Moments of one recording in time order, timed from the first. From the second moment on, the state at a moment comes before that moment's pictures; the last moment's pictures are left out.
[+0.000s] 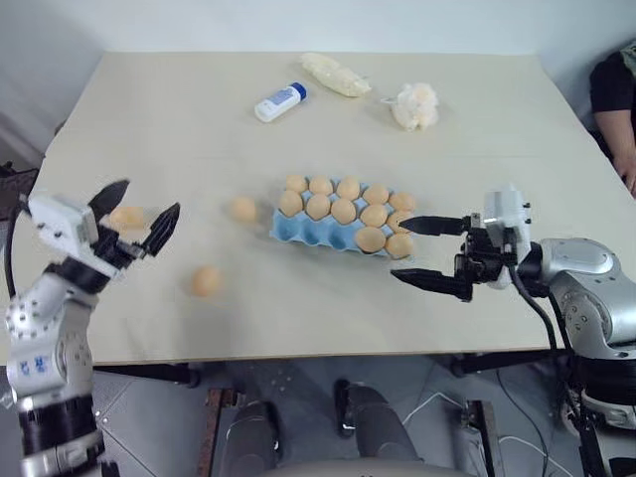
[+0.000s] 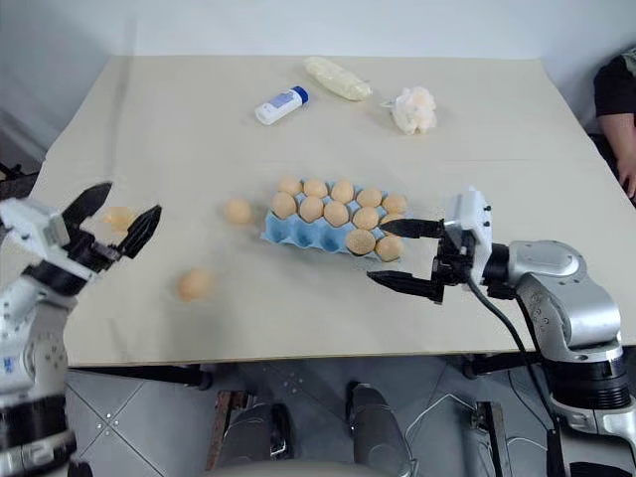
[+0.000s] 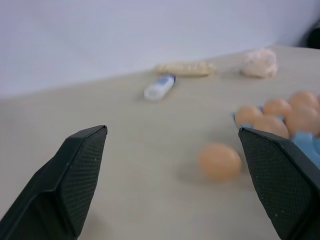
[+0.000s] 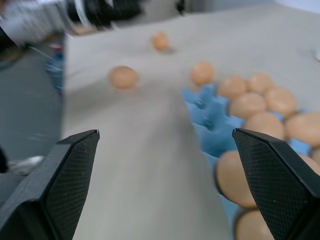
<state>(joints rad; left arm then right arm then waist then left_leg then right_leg) 0.01 0.46 0.48 -0.26 -0.46 0.22 -0.50 -0.37 -0.72 -0.12 -0.16 0.63 0.43 1.29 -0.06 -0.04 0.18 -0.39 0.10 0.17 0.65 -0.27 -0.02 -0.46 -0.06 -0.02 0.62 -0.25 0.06</state>
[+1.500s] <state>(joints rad) 0.21 0.22 0.17 -0.43 -0.19 0.32 -0.18 -0.44 -0.72 -0.08 0.04 0.60 0.31 1.43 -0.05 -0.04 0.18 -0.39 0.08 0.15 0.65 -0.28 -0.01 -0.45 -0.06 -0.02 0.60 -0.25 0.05</state>
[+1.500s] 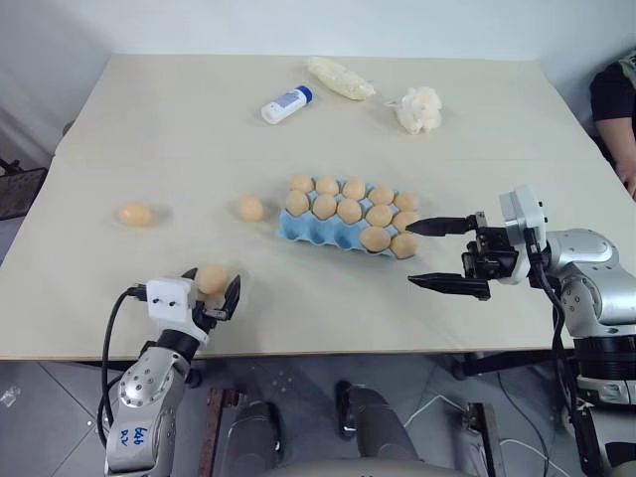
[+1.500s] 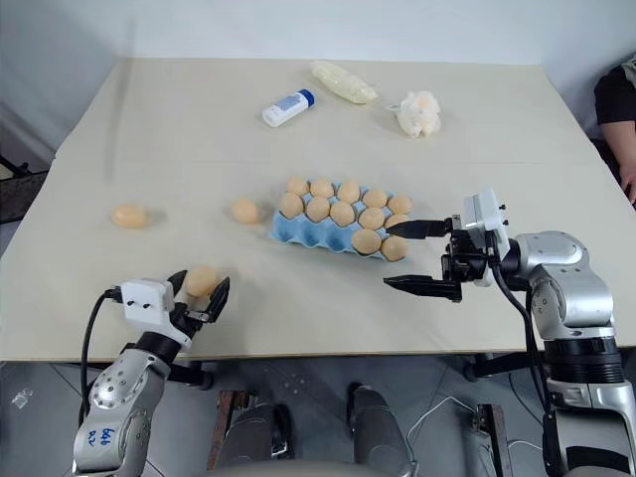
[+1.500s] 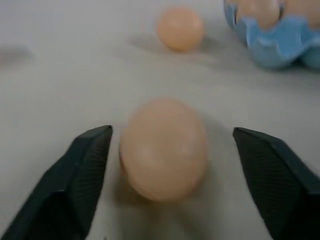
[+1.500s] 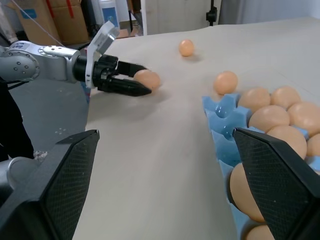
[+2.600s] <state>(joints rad) -0.66 0.43 0.06 0.15 -0.39 0.26 -0.78 -0.28 -0.73 -0.19 -0.05 0.60 0.28 1.31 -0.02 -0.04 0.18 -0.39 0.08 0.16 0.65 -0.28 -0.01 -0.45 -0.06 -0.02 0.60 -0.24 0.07</state>
